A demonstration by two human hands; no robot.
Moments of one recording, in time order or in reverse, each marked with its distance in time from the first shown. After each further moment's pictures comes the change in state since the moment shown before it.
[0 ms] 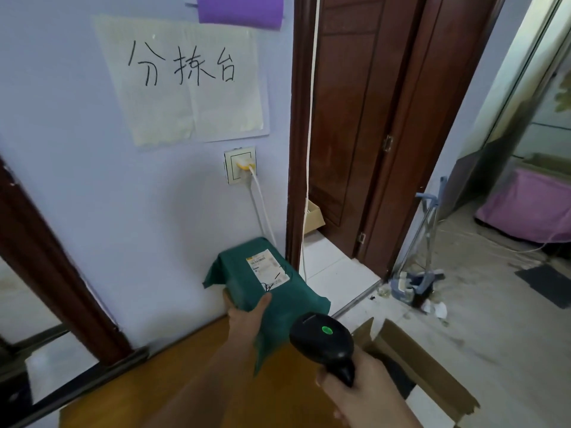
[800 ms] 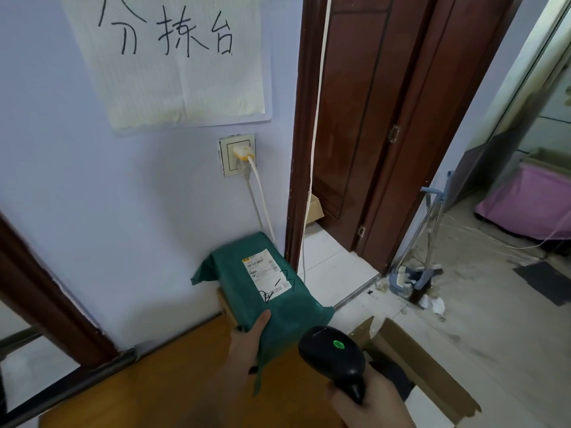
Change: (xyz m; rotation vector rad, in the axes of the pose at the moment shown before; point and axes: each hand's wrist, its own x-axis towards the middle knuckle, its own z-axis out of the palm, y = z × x) left_hand -0.022 -0.004 0.011 -0.048 -0.033 -0.125; right_hand 0.055 0.020 0.015 -0.095 0.130 0.104
